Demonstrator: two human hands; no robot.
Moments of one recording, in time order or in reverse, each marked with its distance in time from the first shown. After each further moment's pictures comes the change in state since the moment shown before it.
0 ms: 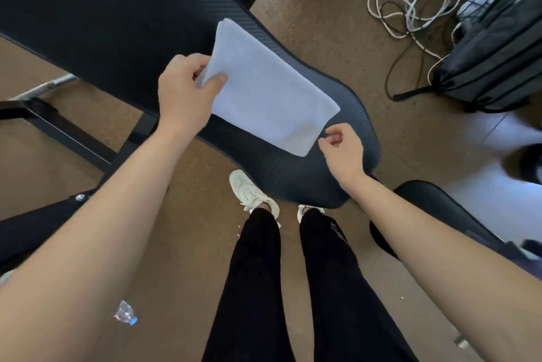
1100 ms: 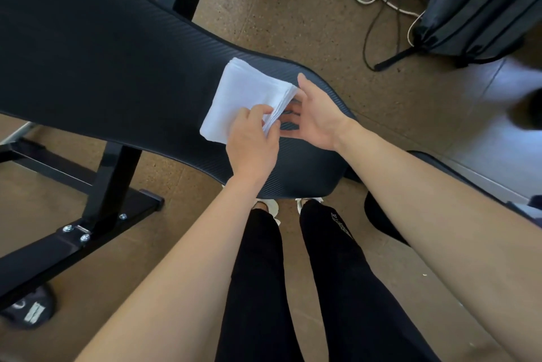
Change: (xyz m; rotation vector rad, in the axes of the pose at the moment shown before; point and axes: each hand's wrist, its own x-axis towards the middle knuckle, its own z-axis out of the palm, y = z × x) left_hand -0.086 0.031 0.184 0.152 -0.121 0.094; right_hand 0.052 -0.010 -0.039 0.696 -0.590 0.314
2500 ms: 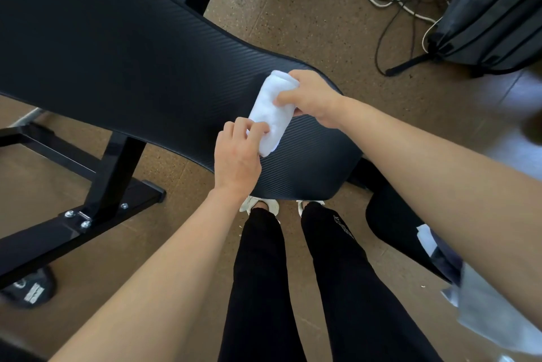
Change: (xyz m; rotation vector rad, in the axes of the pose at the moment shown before) left_hand -0.015 -0.054 0.001 0.314 0.187 0.485; right_hand 0.020 -0.034 0.013 -0.649 0.051 -0.222
